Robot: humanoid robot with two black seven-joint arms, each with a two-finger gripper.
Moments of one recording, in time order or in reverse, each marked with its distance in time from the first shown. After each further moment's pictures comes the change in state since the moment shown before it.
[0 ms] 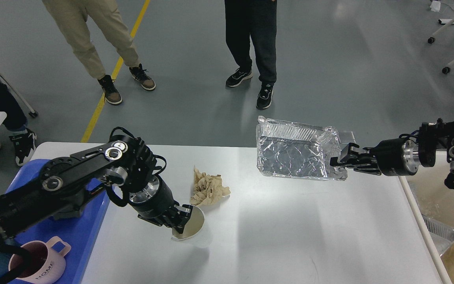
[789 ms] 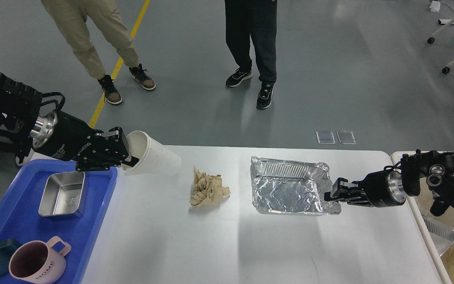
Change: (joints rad) left arm -0.015 0.451 -0.327 -0.133 -0.453 0.000 0.000; right arm -0.092 0.062 -0.069 -0.006 -0.067 0.001 0.000
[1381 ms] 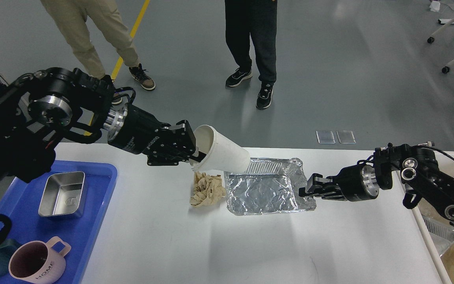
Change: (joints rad) left arm -0.069 -0.370 -0.025 0.121 0.042 0.000 0.000; right arm 0.055 0.096 -0.007 0.012 0.001 0.007 -0.019
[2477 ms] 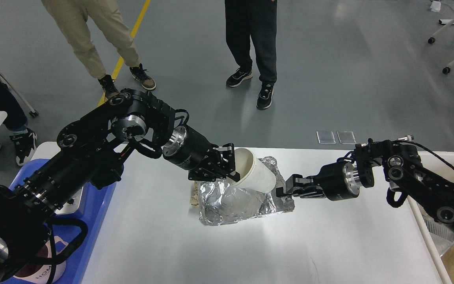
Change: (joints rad) left arm -0.010 -0.353 -0.014 0.273 0.292 0.000 0.000; right arm 0.001 0.028 0.000 0.141 0.005 0.014 0.000
